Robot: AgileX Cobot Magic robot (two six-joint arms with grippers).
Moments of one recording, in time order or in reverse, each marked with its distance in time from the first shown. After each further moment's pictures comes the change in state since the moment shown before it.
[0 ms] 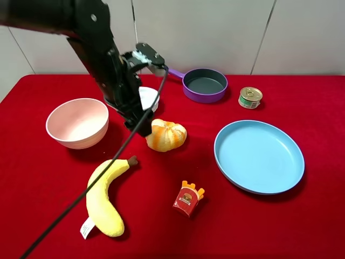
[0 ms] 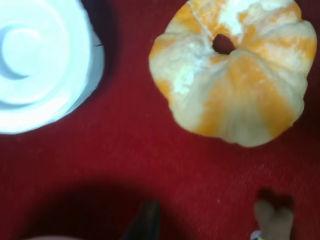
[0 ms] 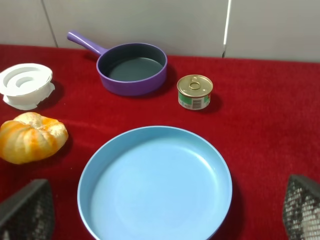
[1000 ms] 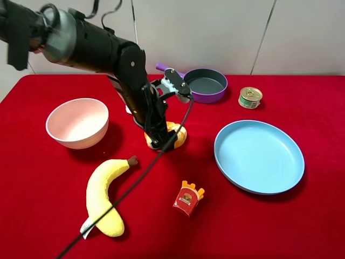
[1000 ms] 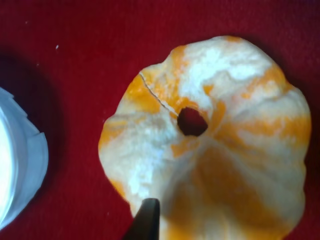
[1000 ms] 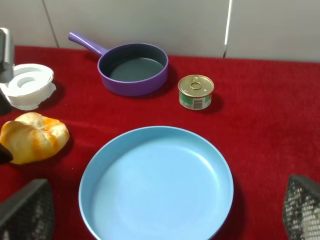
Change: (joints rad) left arm -0.094 0.182 -0.010 -0.001 -0.228 0.027; right arm 0.000 0.000 0.000 0.003 0.000 0.000
